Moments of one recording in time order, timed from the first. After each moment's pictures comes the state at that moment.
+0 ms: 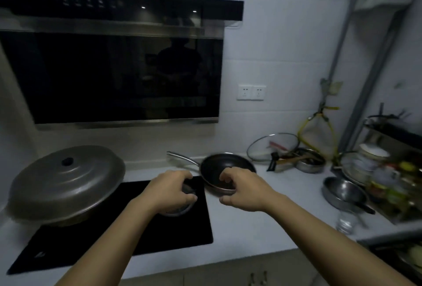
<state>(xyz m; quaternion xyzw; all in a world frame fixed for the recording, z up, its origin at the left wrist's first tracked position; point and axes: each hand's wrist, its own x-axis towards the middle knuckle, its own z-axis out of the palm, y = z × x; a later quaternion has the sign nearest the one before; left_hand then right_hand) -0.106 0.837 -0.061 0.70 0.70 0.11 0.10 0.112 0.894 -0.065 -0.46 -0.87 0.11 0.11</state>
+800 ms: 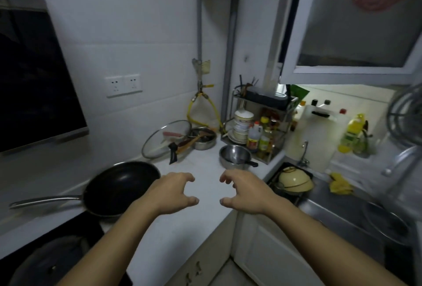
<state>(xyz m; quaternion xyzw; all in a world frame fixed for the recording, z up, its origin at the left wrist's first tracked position) 0.086 0.989 -0.089 0.89 0.42 0.06 0.16 0.292 0.903 -0.093 -0.72 -0.67 0.10 0.13</state>
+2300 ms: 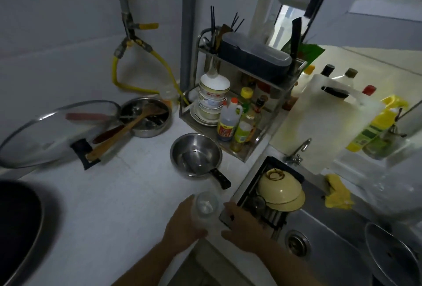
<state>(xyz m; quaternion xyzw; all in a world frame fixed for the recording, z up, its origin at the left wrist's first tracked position) 0.418 1.200 -0.383 0.77 0.40 0.10 0.48 0.589 1.086 -0.349 -0.79 -0.50 0.35 0.10</state>
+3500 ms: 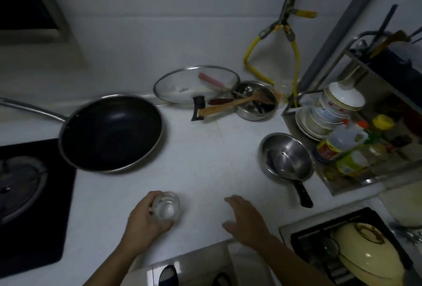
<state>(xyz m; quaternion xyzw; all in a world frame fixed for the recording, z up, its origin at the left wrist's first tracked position) 0.202 1.114 -0.373 0.50 0.69 0.33 0.41 0.487 1.160 -0.387 -0.61 -0.73 0.31 -0.03</state>
